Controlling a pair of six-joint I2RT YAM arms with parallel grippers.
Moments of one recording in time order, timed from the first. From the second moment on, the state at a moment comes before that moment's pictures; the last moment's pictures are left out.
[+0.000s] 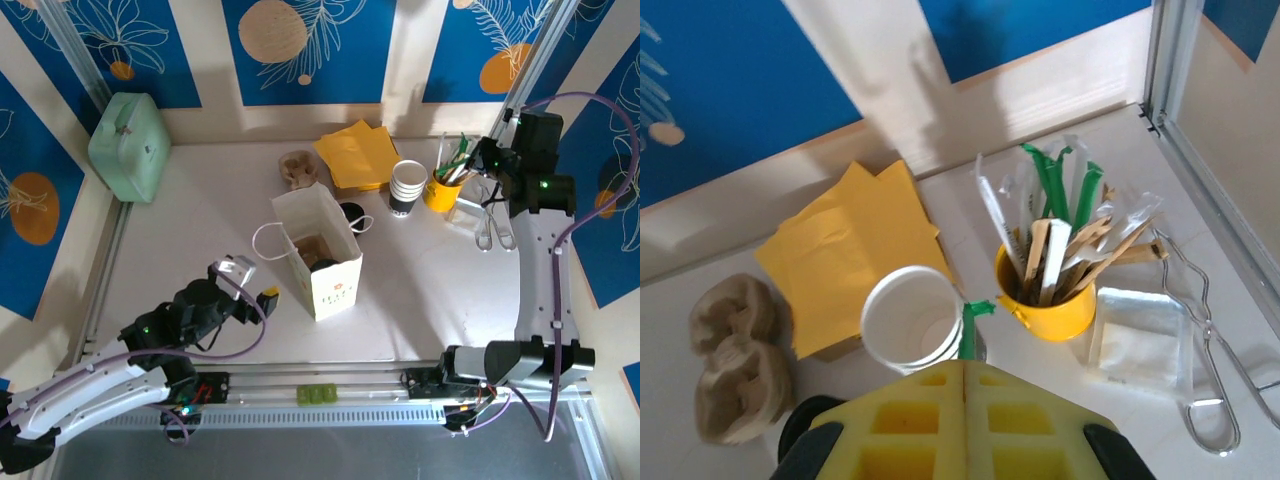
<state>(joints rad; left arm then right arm) -0.97 0.55 0.52 -0.41 -0.31 -0.15 -0.12 1.29 1.63 -0.89 -0.10 0.27</state>
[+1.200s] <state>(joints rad) -0.97 0.57 0.57 -0.40 -0.31 -0.15 0.58 1.27 2.13 -1.31 -0.30 0.31</state>
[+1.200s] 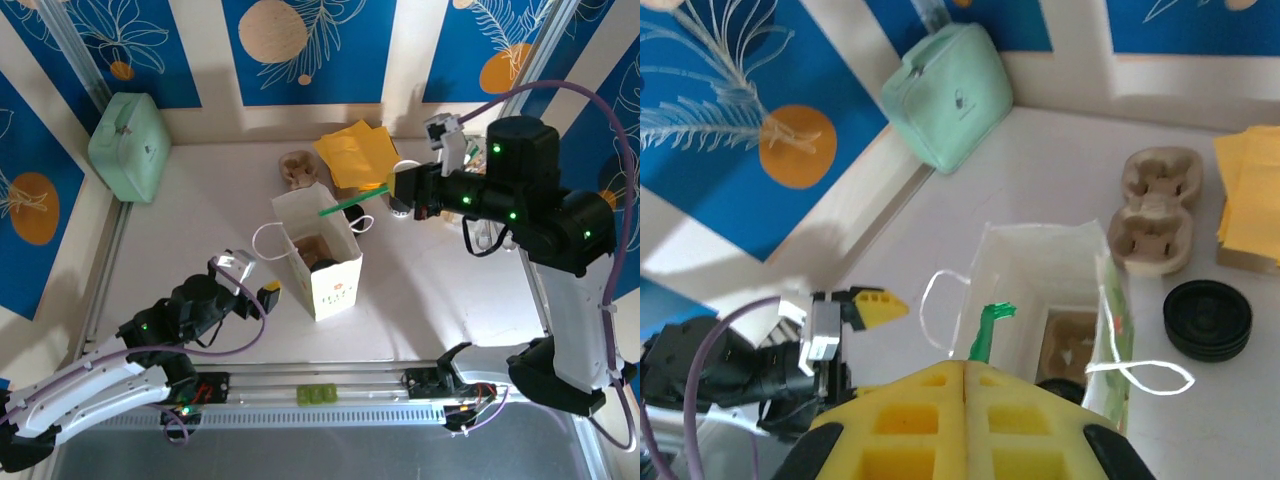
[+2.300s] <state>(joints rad) -0.97 0.56 0.56 -0.39 -0.30 -0.16 0.92 1.68 2.03 -1.19 0.11 0.23</state>
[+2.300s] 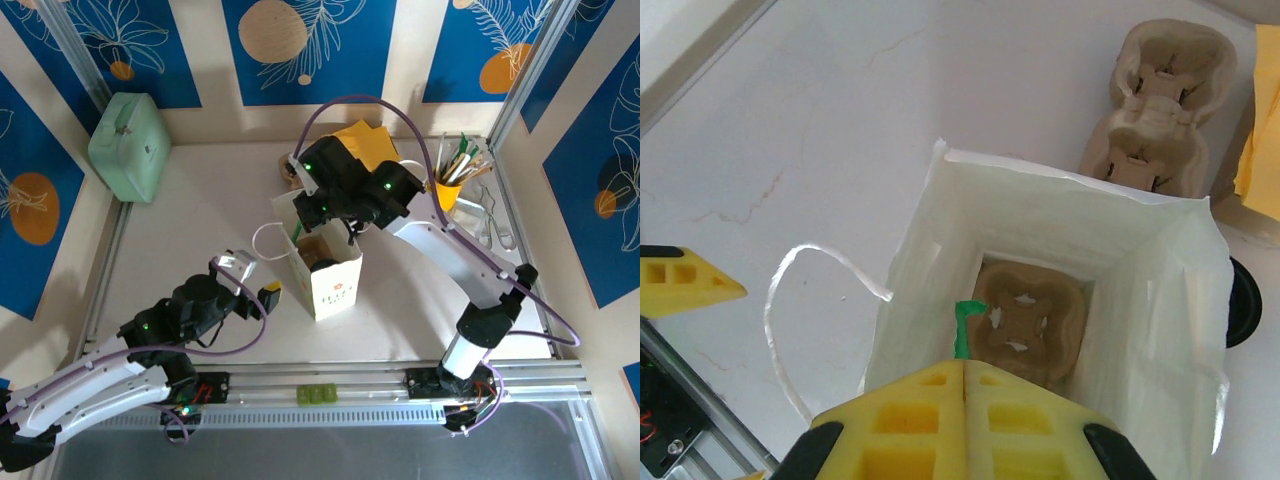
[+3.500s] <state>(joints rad) -0.97 0.62 0.56 -0.39 -0.29 -0.16 0.48 2.00 2.31 -1.11 0.26 0.32</state>
